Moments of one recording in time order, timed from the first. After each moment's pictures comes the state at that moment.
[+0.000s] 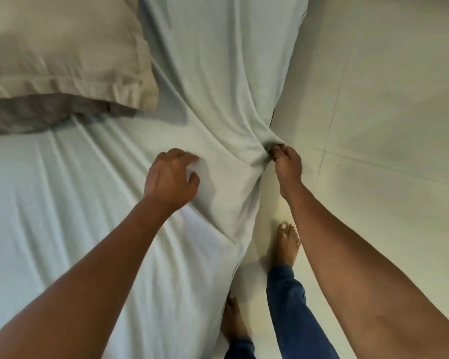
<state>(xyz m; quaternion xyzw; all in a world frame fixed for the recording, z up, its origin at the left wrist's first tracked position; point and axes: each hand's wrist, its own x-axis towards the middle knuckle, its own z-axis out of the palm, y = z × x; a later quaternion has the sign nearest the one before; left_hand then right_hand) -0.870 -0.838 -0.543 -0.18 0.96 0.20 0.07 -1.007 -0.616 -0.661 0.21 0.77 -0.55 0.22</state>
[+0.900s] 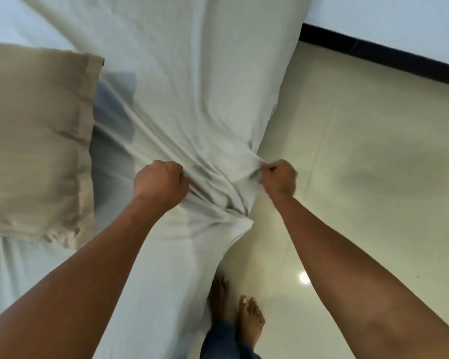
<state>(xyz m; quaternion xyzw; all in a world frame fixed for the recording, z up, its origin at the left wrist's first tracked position) -1.163 -0.847 -0.507 -0.26 0.94 0.07 0.19 -1.290 -0.623 -0.638 0.13 0.90 -0.37 0.21</state>
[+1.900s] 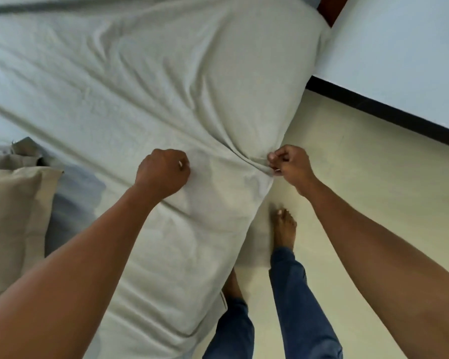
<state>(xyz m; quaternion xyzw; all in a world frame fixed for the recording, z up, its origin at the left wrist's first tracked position) -1.457 -0.942 -0.521 -0.30 0.91 0.23 0.15 -1.628 -0.688 -0.629 0.01 0.80 -0.48 0.36</state>
